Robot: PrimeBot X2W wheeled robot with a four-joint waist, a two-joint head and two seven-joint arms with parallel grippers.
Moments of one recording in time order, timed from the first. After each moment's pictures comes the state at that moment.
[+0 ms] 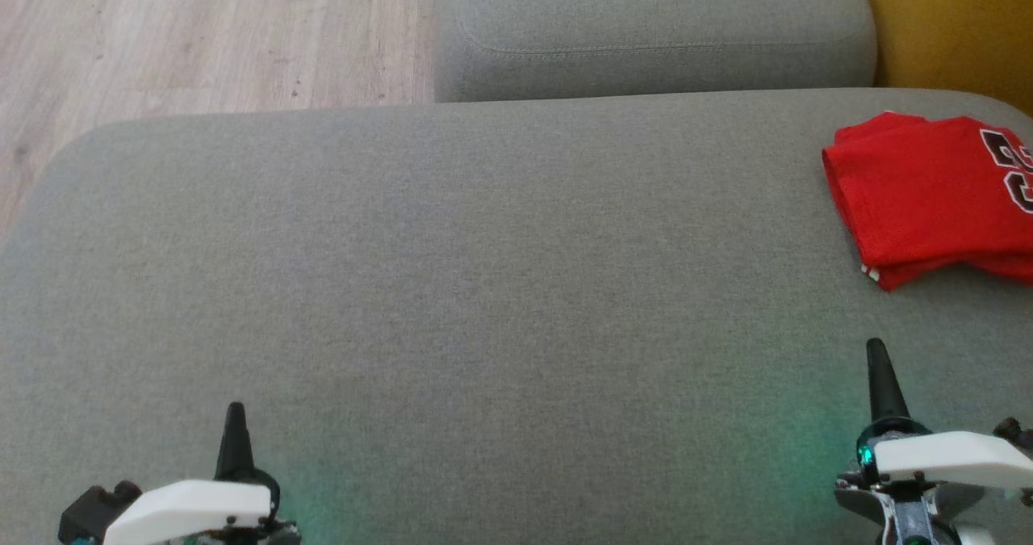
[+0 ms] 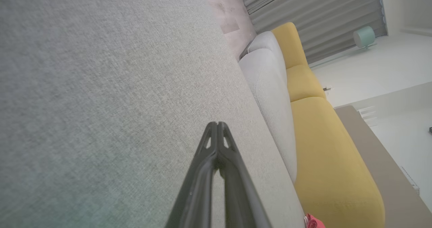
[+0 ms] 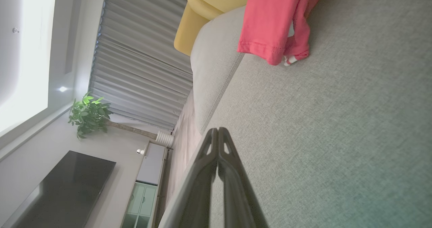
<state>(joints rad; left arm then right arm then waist) 0.02 0.11 -0.10 0.29 -1.25 -0.03 -0.01 0.03 -0.05 -0.05 0.26 1.15 0.13 0.01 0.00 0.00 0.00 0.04</state>
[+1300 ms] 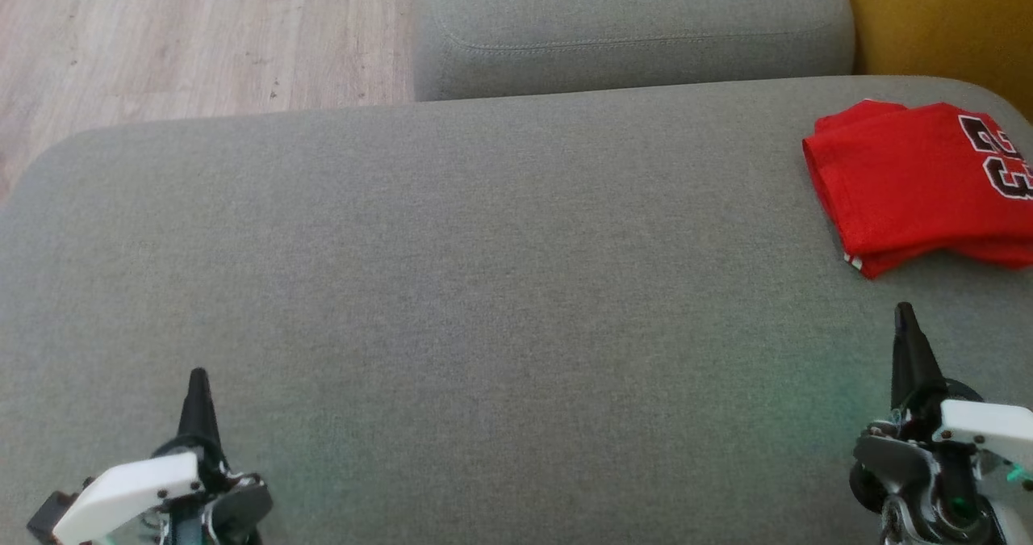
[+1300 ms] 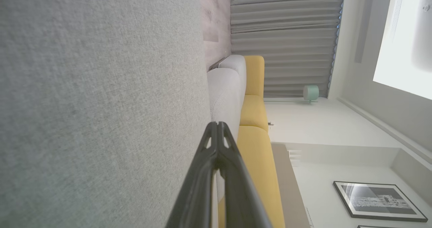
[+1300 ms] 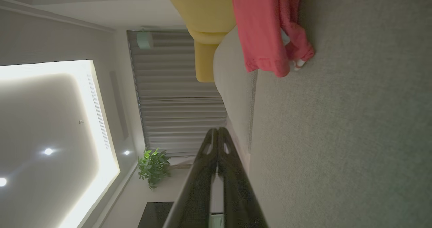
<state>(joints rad) -0.04 0.05 0.06 0.28 -1.59 -0.12 0.10 -0.05 -0.05 -0.10 0.27 1.60 0.13 0.08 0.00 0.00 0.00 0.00</state>
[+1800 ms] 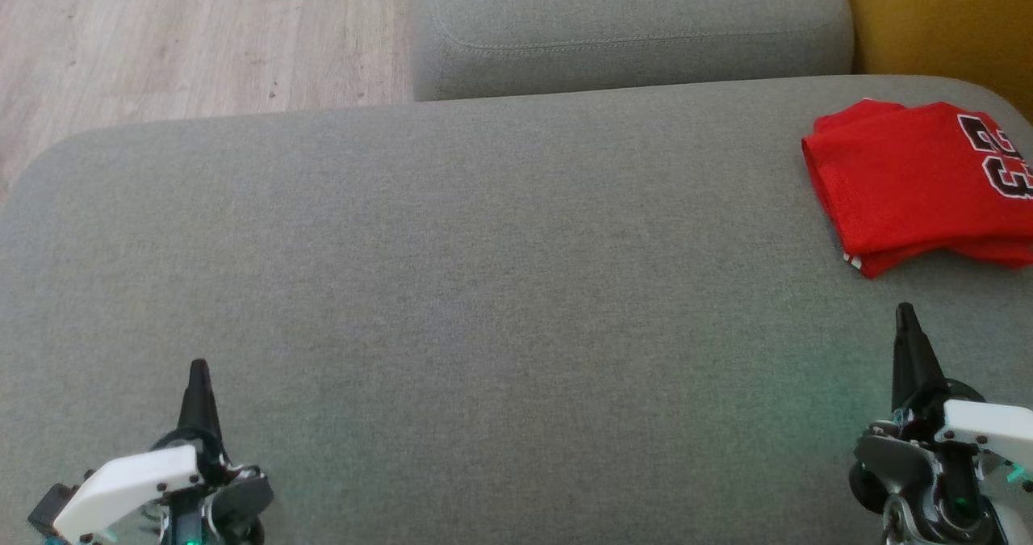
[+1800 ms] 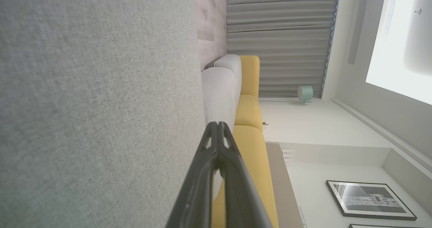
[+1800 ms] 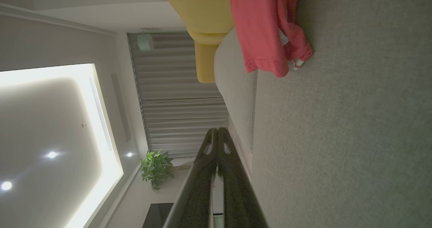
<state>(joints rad) -0.06 0.05 0.07 0.28 -1.61 -0.12 0.10 -0.05 -0.05 -0.11 0.27 1.63 0.13 0.09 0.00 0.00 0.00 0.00</state>
